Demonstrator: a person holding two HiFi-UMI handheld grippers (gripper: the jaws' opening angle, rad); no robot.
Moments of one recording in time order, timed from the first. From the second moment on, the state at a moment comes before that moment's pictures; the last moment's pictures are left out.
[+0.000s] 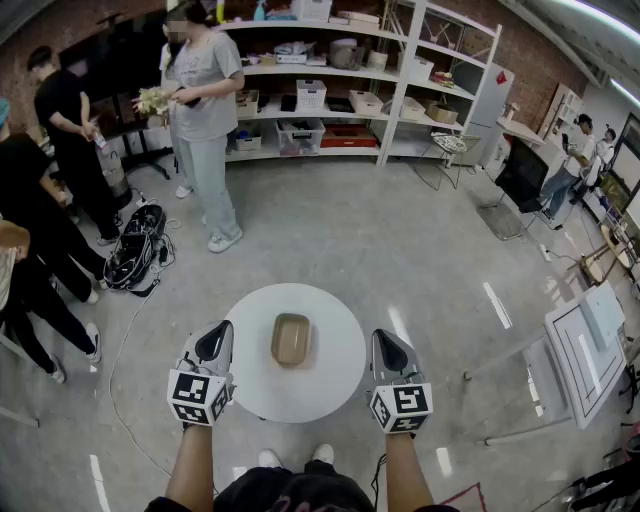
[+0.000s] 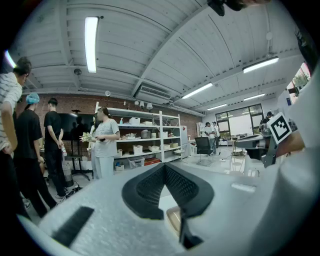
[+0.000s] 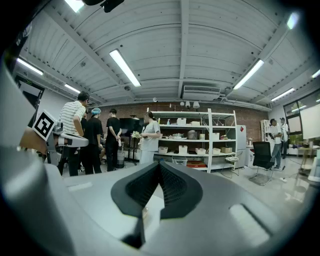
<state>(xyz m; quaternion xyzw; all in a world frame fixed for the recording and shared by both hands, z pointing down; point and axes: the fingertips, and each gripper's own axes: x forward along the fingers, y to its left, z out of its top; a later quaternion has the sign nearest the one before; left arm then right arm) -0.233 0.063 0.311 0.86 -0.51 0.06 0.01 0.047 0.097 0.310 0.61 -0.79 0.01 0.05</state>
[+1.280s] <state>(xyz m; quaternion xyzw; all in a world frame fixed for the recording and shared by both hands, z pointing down) -0.257 0.062 0.342 0.89 -0.46 0.07 0.03 0.006 0.096 0.320 0.62 -0.78 0.01 0.04</state>
